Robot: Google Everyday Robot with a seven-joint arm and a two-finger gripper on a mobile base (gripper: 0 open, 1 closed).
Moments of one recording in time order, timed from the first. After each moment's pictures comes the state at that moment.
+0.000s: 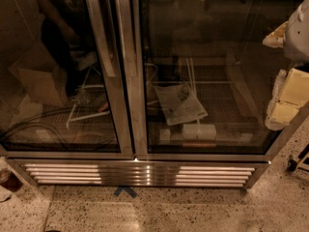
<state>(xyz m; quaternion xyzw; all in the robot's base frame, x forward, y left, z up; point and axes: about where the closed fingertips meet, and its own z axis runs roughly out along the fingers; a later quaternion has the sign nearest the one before) 0.438 -0.217 0.977 -0.60 0.78 -0.03 0.16</state>
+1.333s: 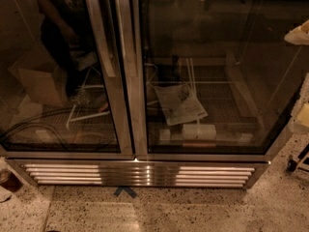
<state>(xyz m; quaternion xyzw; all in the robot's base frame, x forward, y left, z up) 0.414 -0.231 0.998 -0.59 0.79 -0.01 0.19</state>
